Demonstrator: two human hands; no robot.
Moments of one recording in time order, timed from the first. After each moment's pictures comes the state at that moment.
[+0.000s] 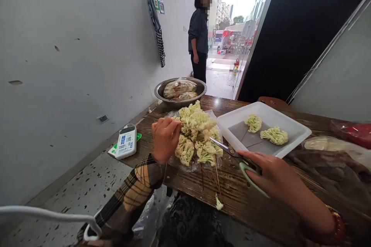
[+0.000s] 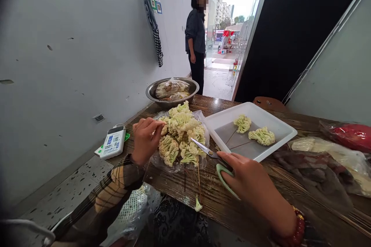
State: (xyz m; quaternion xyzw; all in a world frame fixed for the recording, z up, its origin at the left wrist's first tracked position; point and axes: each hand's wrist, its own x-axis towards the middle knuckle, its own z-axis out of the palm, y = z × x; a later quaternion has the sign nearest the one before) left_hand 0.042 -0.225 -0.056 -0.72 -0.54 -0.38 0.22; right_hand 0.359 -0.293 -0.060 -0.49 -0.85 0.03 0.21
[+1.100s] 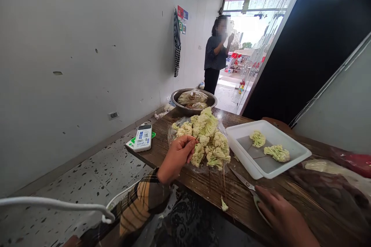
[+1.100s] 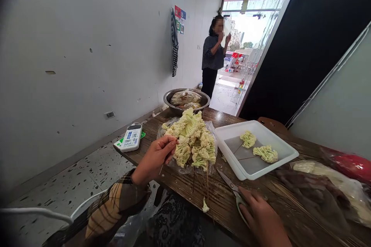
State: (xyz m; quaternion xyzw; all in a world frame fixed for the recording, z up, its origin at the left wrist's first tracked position) left_hand 0.051 -0.303 -0.036 -0.48 -0.45 -0.57 -0.49; right_hand 0.401 -0.342 -0.165 -0.58 -0.78 0.07 0.21
